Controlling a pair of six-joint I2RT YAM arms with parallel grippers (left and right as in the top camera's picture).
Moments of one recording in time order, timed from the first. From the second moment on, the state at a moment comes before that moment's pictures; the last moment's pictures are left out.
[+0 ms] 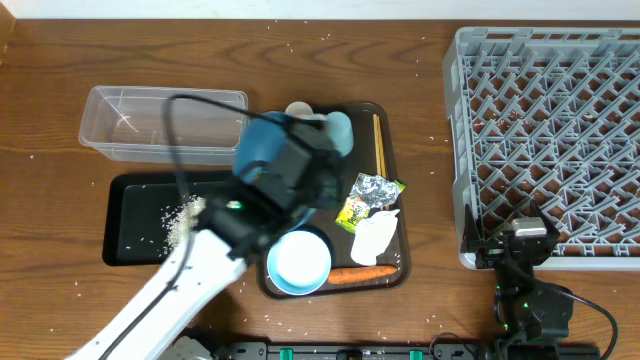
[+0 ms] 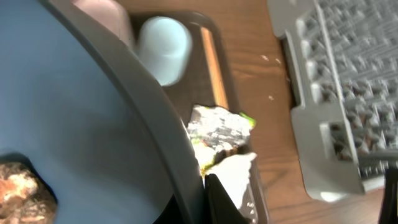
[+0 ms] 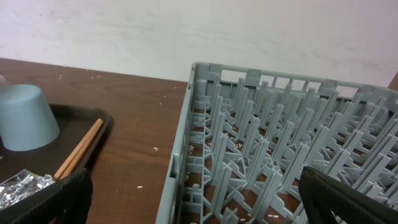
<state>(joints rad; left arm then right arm) -0.65 1.27 1.19 -0.77 -0.05 -0.60 -0.01 0.01 0.01 -0.07 -0.06 -0.10</state>
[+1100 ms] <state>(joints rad) 0.28 1.22 1.18 -1.06 0.91 -0.29 -0.01 0.01 0.01 -0.07 -0.06 -0.10</state>
